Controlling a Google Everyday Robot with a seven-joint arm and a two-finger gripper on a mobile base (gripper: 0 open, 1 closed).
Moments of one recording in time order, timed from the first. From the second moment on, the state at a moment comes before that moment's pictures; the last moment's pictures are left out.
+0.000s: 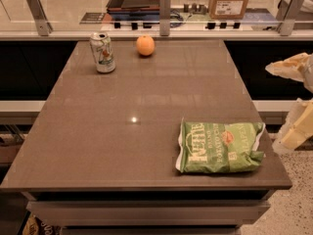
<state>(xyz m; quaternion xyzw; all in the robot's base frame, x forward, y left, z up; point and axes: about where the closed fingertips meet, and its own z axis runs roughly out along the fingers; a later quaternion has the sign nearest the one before) 0.422 -0.219 0.944 -0.60 0.75 0.09 0.26</state>
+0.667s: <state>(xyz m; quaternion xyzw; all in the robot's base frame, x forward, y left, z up) 0.426 -0.212 0.904 -0.59 0.74 0.12 0.29</state>
